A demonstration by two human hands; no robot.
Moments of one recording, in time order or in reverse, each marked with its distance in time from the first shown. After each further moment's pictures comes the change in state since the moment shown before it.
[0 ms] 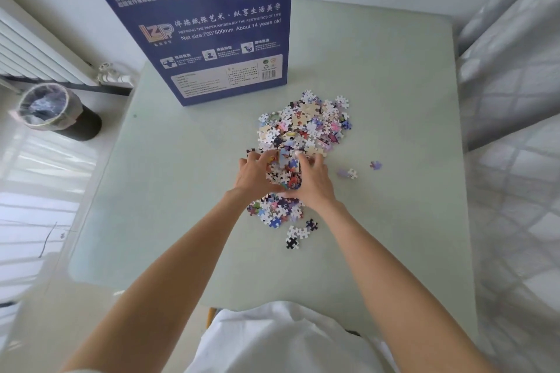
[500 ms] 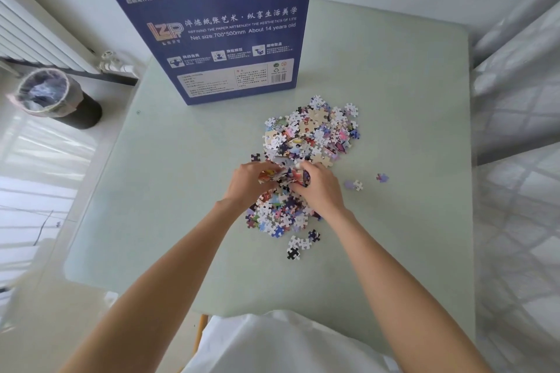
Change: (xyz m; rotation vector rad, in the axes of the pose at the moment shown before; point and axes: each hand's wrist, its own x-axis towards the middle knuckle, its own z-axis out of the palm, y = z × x) left_hand -0.005 -0.018 -0.013 -0.170 0.131 0.145; right_hand 0.005 -0.002 -0.013 0.153 0.096 -0.117
